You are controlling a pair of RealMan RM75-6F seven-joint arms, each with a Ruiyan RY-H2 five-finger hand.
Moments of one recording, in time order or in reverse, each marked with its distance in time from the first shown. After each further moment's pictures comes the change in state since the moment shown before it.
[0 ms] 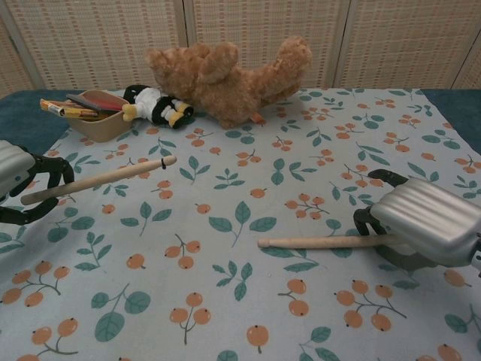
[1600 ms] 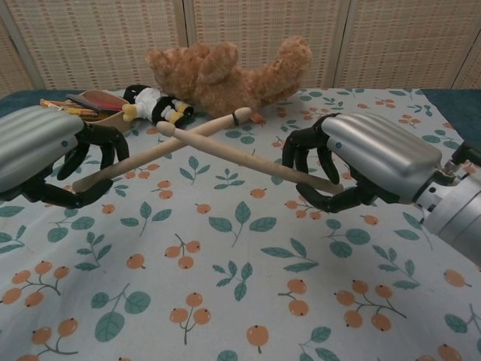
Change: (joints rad) left arm -0.044 0.143 -0.061 -0.668 -0.070 -0.115 0.314; right arm 0.098 -0.031 0.090 -0.151 -0.093 0.118 0.372
